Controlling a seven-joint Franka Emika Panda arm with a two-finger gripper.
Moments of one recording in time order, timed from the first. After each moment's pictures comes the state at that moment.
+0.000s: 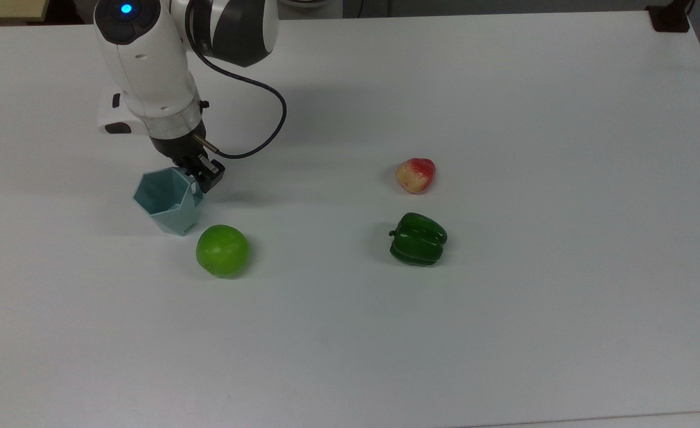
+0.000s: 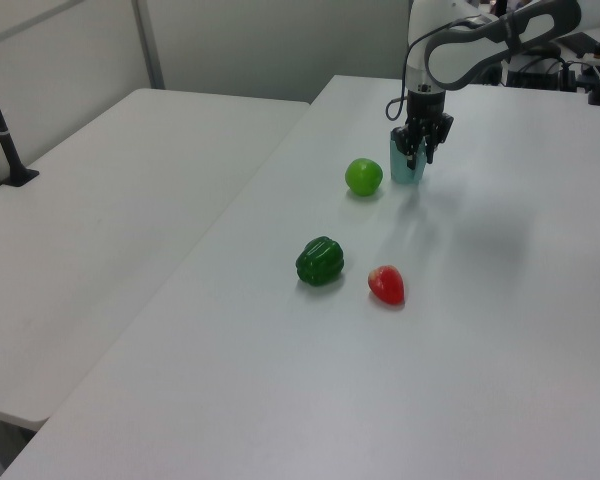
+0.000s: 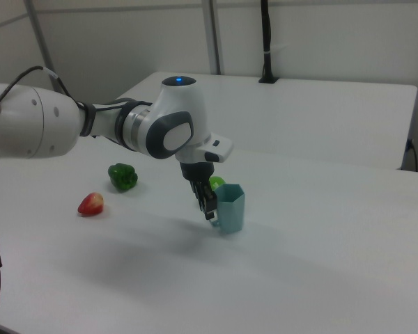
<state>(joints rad) -0.05 0.44 -0.12 -1.64 0.03 2.13 0.45</state>
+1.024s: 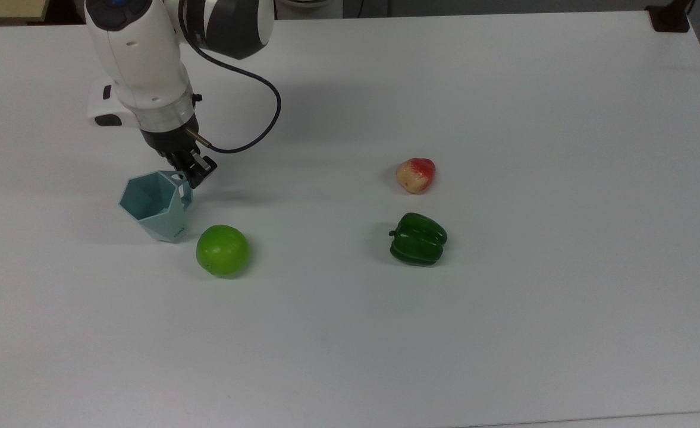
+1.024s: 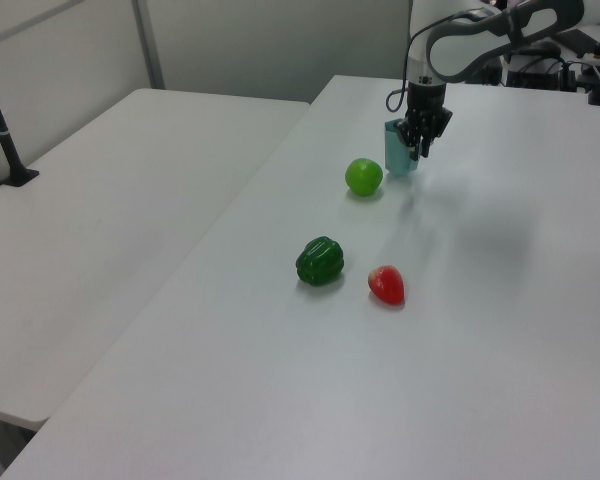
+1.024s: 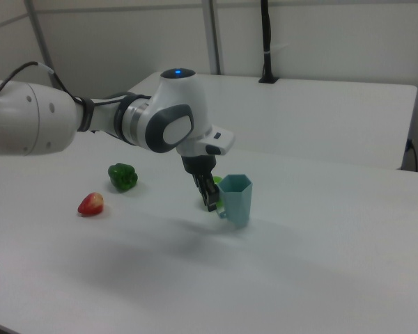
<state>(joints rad) -0.05 0.42 -0.13 -1.63 0.02 2.13 0.45</state>
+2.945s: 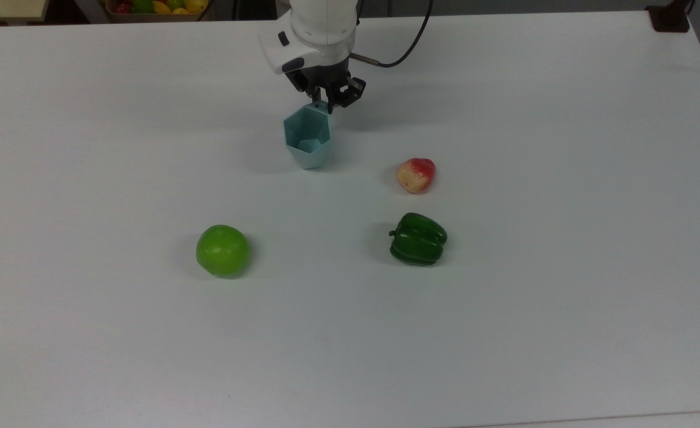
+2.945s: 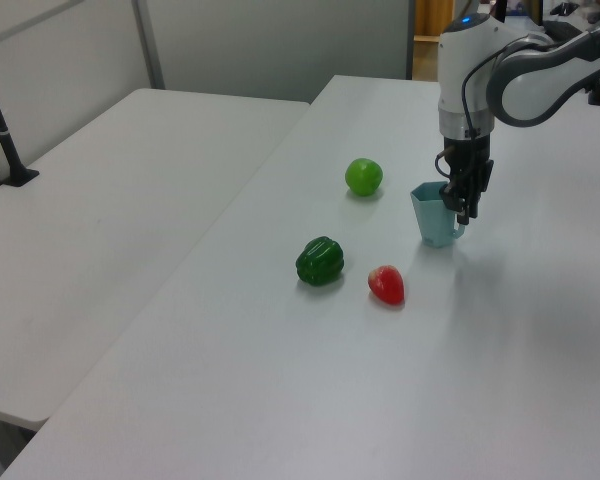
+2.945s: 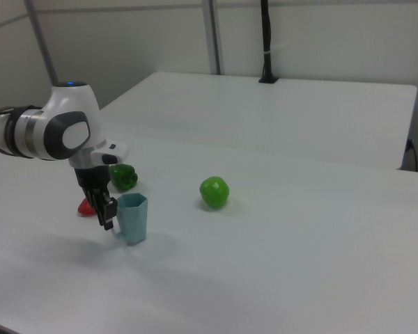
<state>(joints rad) 0.28 0.08 -0.11 -2.10 -0.02 2.08 0.48</state>
